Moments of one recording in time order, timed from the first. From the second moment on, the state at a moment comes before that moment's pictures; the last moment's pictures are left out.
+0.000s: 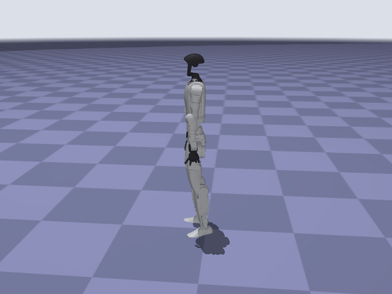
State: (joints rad) left arm -0.14 0.08 0.34 1.67 0.05 0.14 -0.14; right arm -0.12 -0.11 -0.10 1.70 -0.79 -0.08 -0.03; waist 0.01 -0.01 -0.09; left_leg -0.02 0.01 0.34 0.01 -0.07 -0.03; right_leg -0.04 -0.04 -0.38 -0.01 -0.06 -0.01
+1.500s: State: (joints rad) left arm -0.40 0.02 0.24 1.33 0.28 -0.01 -0.15; right arm 0.28 -0.23 -0.33 1.70 -0.56 0.11 -0.21; waist -0.01 -0.01 -0.09; left_leg -0.01 0.01 0.38 0.02 -0.09 -0.03; right_leg -0.02 -0.04 -0.38 -0.01 -0.06 -0.01
